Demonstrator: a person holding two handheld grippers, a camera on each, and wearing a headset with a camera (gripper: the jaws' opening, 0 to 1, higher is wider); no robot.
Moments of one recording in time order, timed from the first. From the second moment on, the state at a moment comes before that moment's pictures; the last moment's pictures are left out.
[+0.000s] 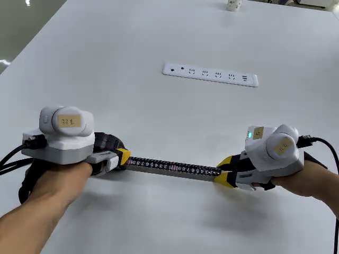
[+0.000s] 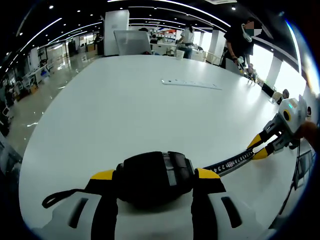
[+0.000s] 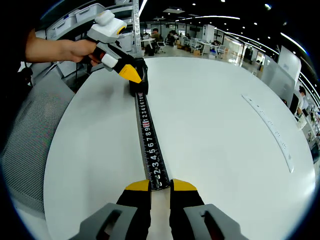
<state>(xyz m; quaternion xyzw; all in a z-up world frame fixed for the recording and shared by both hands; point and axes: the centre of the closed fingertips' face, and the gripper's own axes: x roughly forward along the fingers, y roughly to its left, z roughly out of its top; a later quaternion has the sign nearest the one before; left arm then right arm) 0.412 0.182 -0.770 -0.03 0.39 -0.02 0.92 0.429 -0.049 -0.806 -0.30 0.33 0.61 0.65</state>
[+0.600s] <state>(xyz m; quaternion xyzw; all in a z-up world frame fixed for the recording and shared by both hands) 0.412 0.183 -0.771 -0.03 0.39 -0.02 0.92 0.428 -0.035 -0.806 -0.30 0.33 0.62 0.65</state>
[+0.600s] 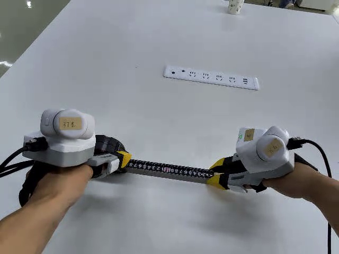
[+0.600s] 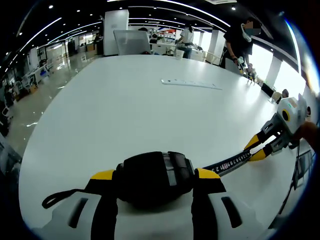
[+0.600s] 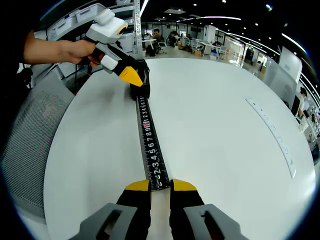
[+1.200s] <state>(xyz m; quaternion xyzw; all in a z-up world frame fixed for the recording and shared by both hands) 0.412 0.183 -0.771 -0.03 0.39 -0.03 0.92 0.426 -0.018 -0.807 -0.29 0.32 0.62 0.65</state>
